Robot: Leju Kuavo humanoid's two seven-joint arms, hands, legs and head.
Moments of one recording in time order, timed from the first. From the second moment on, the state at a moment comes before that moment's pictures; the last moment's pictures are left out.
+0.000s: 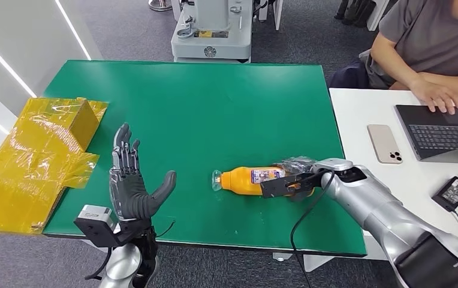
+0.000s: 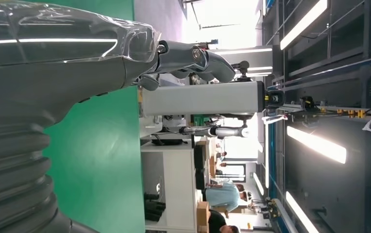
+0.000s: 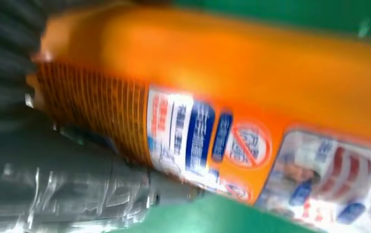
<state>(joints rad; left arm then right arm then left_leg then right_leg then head) -0.08 -0.19 -0.38 -1.48 0.00 0.31 -0.60 -0.92 -0.25 1.04 -0.50 0.59 0.47 -0.24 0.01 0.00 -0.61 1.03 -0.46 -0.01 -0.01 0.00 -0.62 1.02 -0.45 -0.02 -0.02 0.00</state>
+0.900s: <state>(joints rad) 0.00 -0.19 -0.38 -1.51 -0.03 0.34 -0.62 -0.76 -0.20 0.89 -0.59 0.56 -0.05 -0.19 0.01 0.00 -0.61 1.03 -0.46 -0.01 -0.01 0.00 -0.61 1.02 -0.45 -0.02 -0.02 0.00</state>
